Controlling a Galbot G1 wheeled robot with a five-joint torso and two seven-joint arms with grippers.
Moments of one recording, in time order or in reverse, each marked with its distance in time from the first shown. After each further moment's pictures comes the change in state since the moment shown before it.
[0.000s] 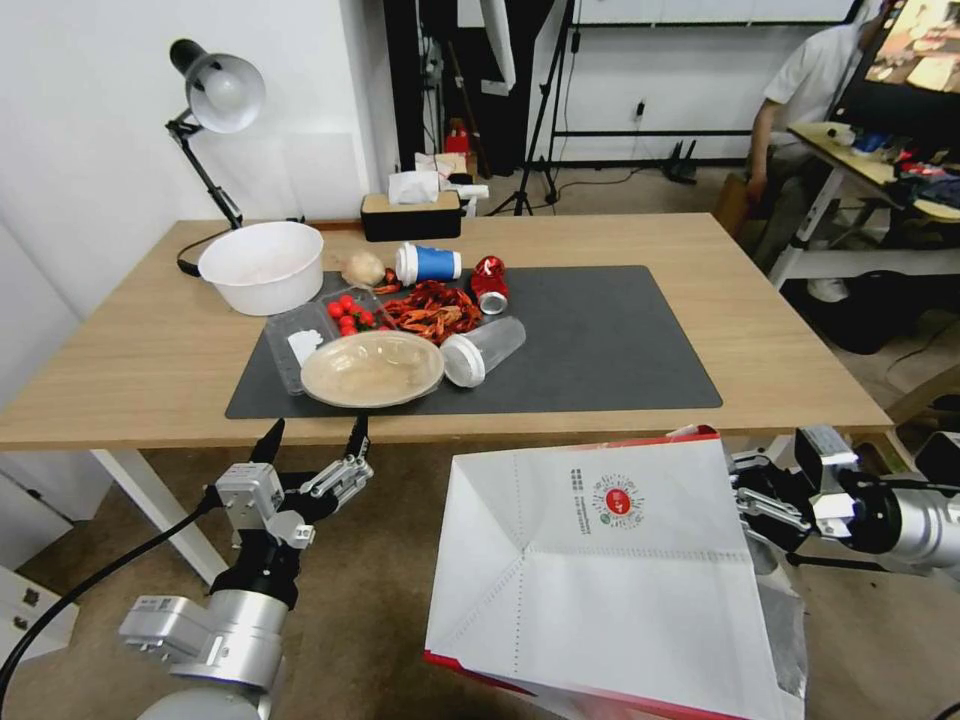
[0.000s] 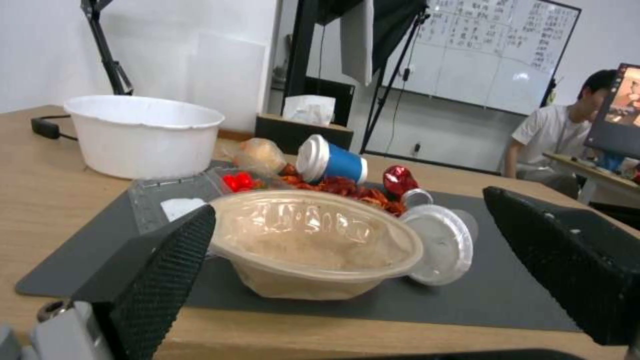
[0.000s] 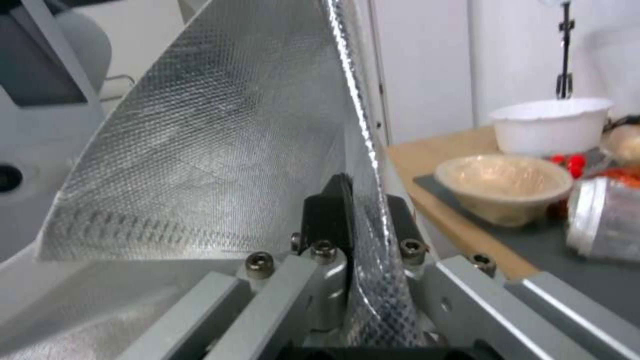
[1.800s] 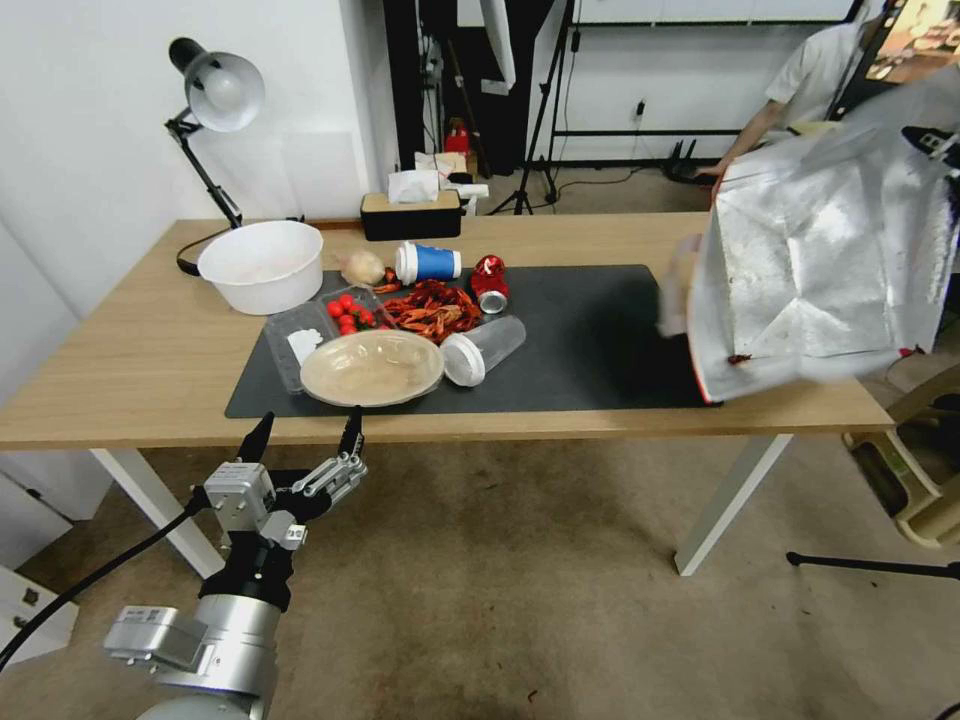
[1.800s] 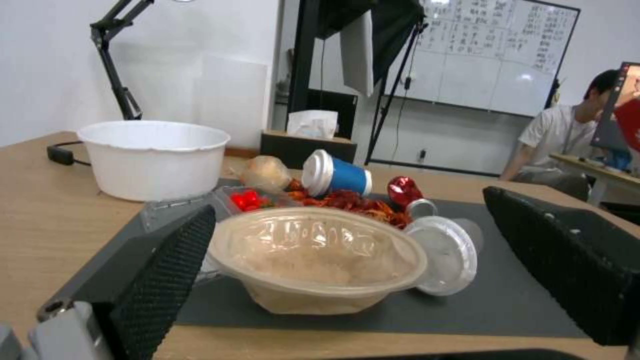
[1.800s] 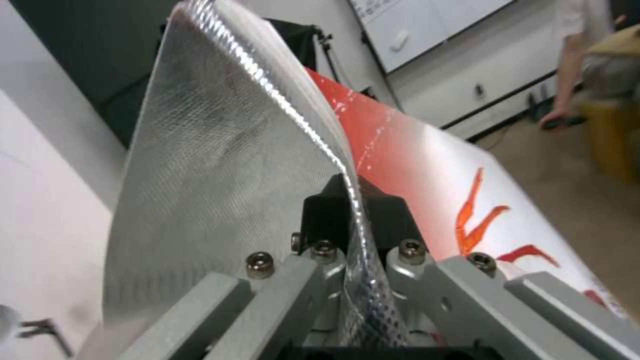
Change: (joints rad) left arm 0.025 0.004 -0.003 -0.029 0.045 -0.024 -0.009; right arm 0.333 -0.289 0.163 -0.053 0.707 -0.108 1.540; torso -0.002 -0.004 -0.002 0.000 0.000
